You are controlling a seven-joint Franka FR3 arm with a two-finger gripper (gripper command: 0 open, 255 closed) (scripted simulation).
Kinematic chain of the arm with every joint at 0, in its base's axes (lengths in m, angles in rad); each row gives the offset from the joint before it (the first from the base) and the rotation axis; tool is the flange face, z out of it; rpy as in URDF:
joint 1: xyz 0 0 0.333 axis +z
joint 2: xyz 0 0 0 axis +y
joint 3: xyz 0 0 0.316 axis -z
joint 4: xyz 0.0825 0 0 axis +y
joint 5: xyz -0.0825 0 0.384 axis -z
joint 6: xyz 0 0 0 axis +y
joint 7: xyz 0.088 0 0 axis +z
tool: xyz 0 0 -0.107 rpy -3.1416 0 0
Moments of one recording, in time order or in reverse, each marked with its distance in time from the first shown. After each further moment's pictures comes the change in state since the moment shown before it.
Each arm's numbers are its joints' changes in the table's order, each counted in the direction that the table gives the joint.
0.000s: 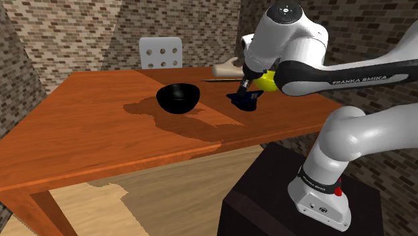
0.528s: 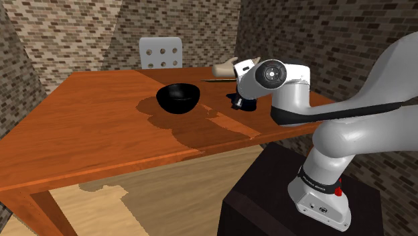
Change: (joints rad) arm -0.197 0.016 -0.246 0.174 0.278 -0.336 -0.241
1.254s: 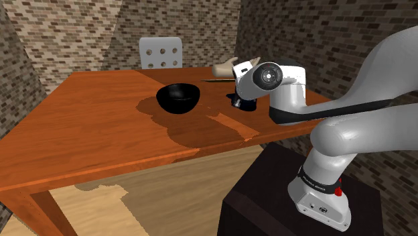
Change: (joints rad) arm -0.078 0.038 -0.014 0.001 0.053 -0.077 -0.032
